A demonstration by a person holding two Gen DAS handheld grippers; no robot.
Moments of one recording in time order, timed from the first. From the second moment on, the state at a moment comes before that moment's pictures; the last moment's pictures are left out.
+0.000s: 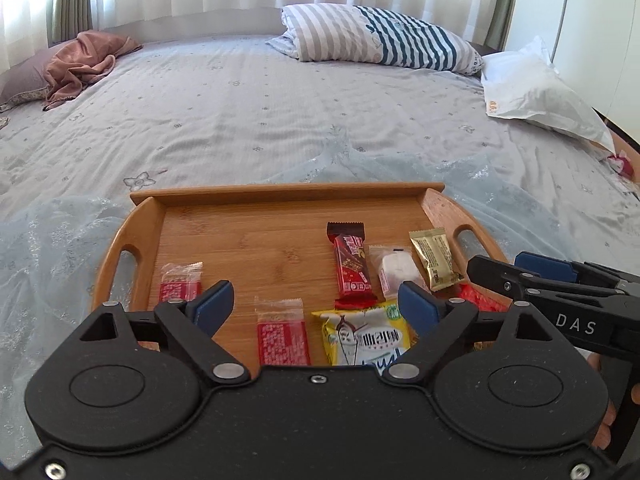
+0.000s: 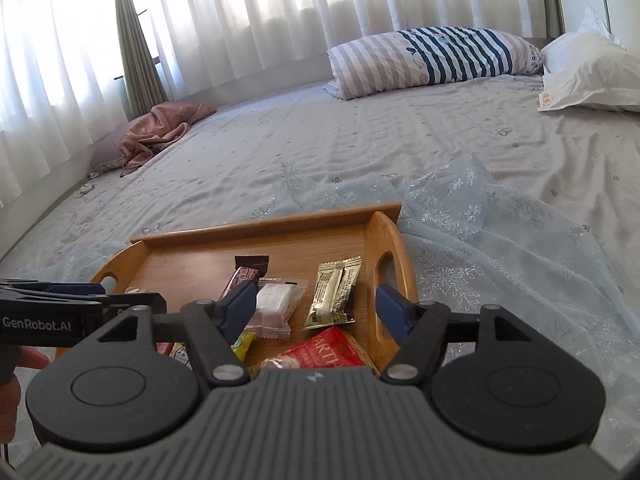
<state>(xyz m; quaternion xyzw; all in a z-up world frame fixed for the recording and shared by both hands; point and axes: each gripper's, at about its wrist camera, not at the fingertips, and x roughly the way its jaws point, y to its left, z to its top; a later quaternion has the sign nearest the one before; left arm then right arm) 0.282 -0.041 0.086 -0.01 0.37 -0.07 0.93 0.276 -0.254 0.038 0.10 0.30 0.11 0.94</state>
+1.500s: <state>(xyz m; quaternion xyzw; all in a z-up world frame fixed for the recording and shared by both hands) 0.090 0.010 0.045 0.00 0.39 -0.11 0.92 0.079 -0.193 0.005 -0.04 0.21 0.20 0.96</state>
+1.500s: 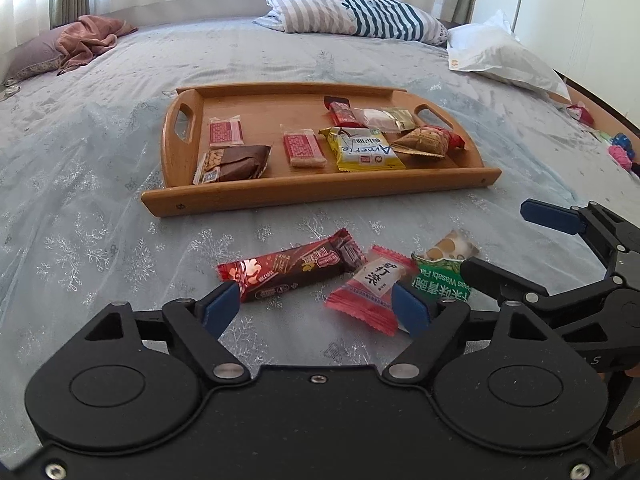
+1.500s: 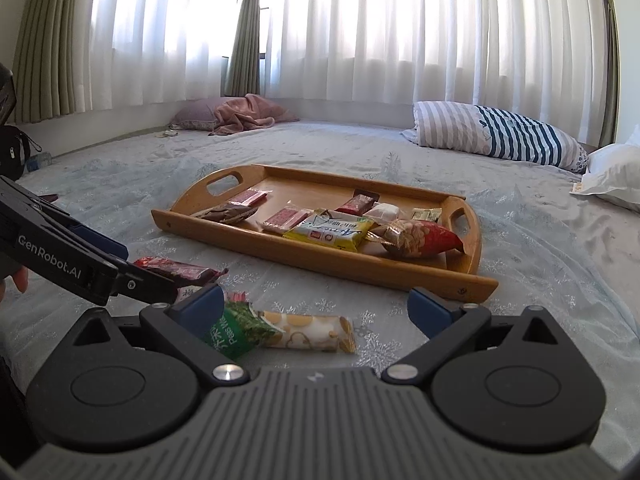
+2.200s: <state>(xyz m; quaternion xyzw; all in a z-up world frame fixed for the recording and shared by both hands) 0.108 -0.012 0.030 -0.02 0.40 -0.17 0.90 0.051 -0.148 -0.017 -0.13 0.22 0.24 0.94</state>
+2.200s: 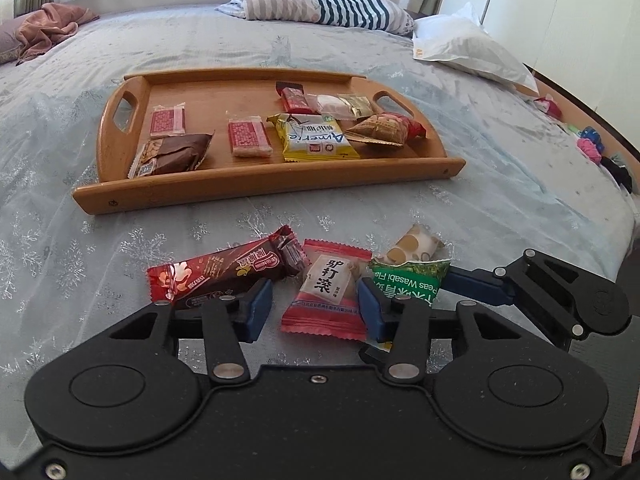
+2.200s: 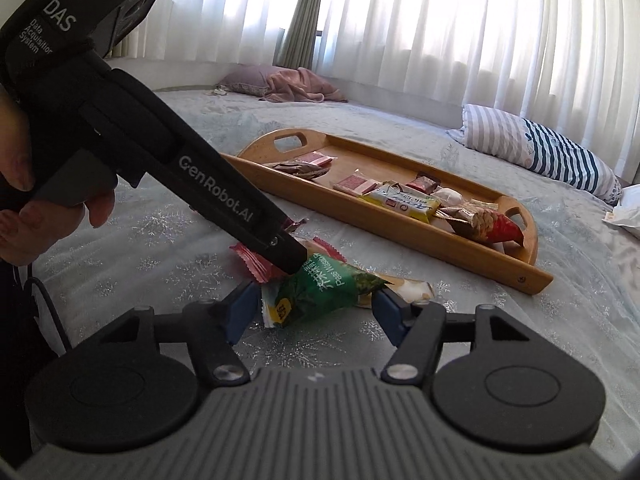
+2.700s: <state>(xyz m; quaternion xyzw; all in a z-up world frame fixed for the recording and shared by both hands) 0.102 -0.012 0.037 -0.03 0.40 -0.16 0.90 0.053 -0.149 -0.015 -0.09 0.22 0.25 0.94</state>
